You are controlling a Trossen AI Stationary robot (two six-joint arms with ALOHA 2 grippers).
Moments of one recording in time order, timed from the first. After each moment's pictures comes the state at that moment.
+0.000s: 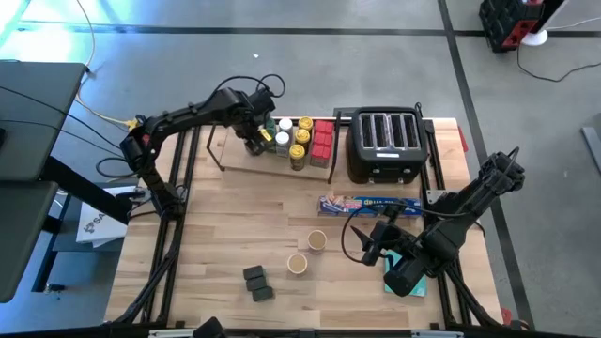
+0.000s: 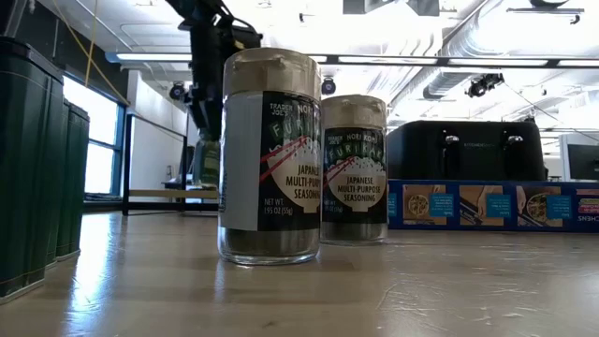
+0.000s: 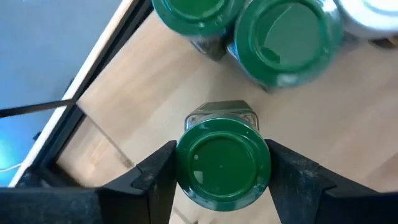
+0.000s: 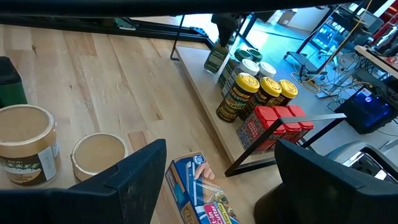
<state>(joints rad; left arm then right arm) 0.59 1.70 1.51 -1.19 -0.19 -0.06 0.75 1.50 1.29 -1.06 1.14 0.84</state>
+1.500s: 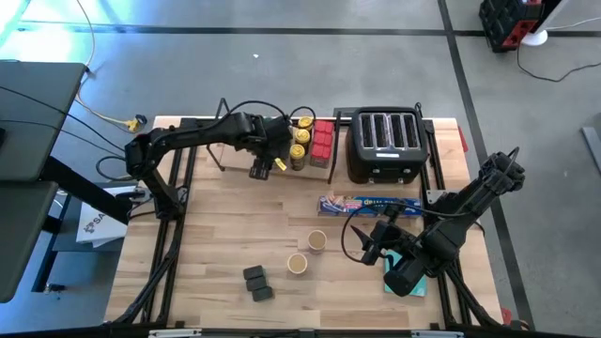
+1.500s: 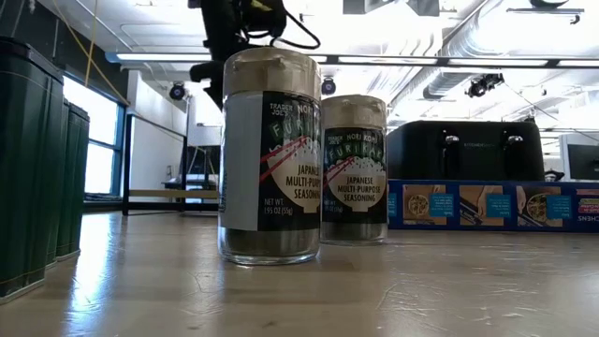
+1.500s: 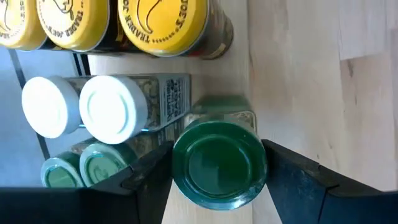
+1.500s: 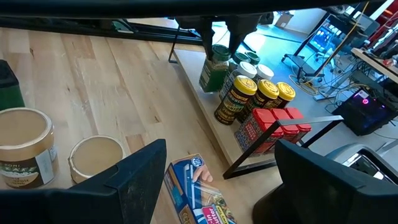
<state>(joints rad) 0.33 1.70 1.52 -1.08 -0.22 0.58 0.75 1.50 1.29 -1.06 1.16 0.84</state>
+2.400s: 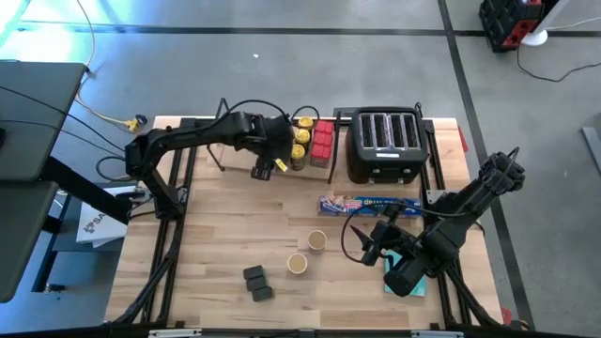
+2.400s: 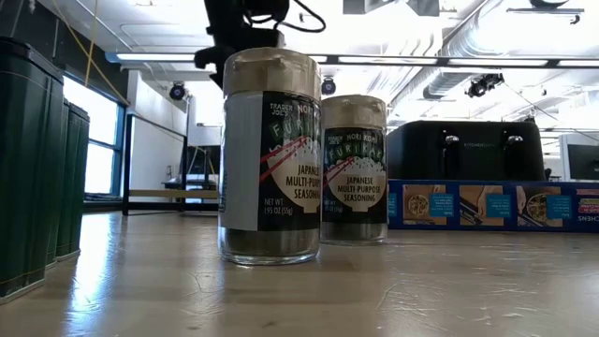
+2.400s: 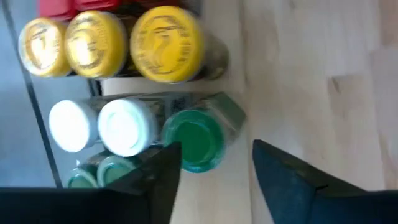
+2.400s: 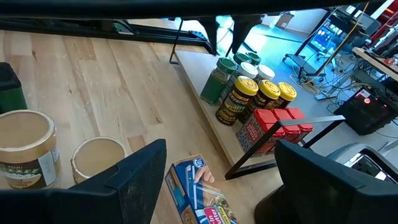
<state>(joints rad) 0.29 1.70 1.59 -1.11 -0.21 0.58 0.75 1.50 1.29 -1.05 1.16 0.84</state>
